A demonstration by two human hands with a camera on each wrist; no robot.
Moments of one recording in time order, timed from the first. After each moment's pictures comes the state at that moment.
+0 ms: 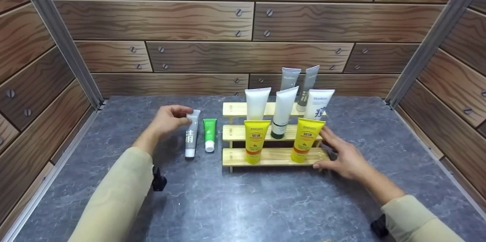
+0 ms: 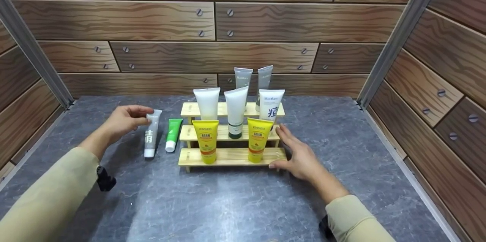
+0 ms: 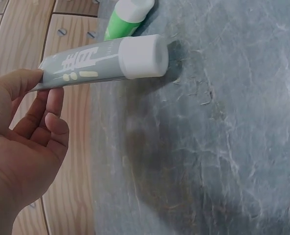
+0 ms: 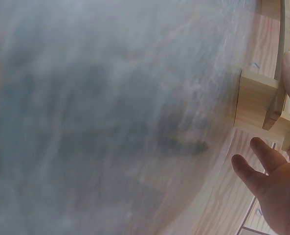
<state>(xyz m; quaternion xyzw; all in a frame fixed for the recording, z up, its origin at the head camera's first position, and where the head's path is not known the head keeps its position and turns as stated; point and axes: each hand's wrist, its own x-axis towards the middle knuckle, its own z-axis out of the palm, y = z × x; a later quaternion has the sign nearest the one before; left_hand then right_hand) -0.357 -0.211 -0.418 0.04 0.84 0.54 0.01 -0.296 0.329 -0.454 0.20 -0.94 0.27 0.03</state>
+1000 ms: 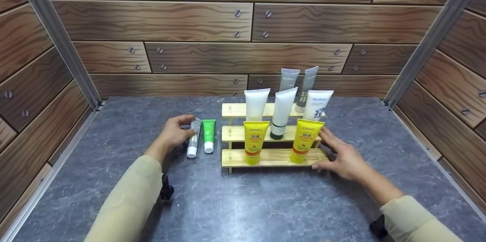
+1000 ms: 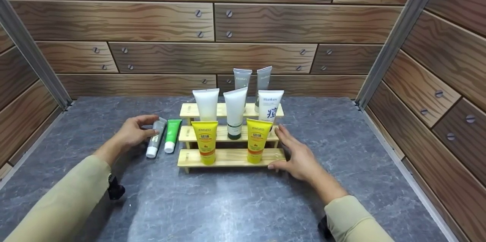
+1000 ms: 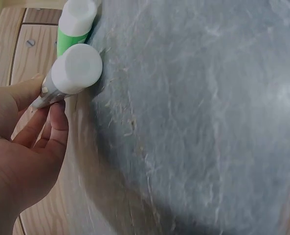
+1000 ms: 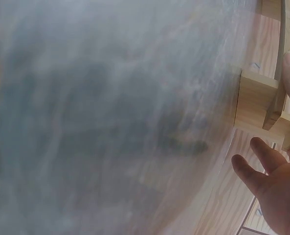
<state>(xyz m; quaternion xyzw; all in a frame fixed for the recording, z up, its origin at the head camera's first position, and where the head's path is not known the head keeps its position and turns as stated) -0.358 -0.190 -0.456 0.01 0.84 0.55 0.02 -0.296 0.330 -0.455 0.19 -0.94 0.27 0.03</state>
